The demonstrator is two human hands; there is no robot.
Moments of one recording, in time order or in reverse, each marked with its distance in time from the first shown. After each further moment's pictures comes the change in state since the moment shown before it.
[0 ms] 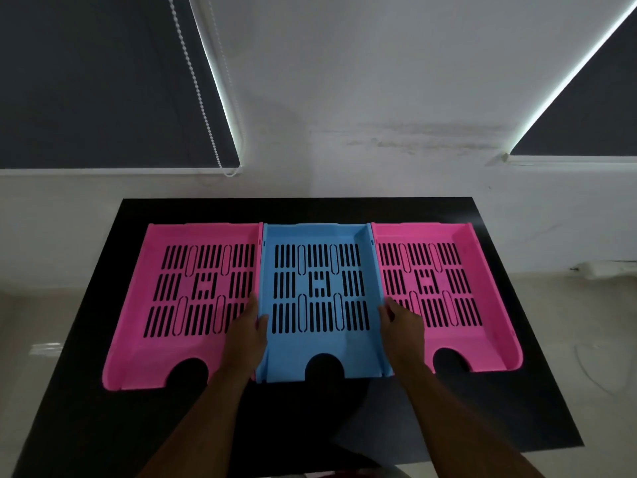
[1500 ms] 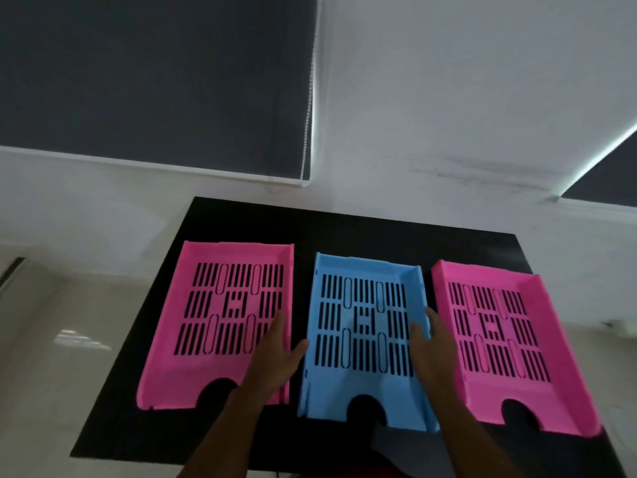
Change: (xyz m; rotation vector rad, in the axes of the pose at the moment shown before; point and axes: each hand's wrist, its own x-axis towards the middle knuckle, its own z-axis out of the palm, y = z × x) left_hand -0.046 -0.036 -0.059 -0.176 -0.170 -0.107; right_hand -0.054 -0.072 0.013 0.290 0.084 0.034
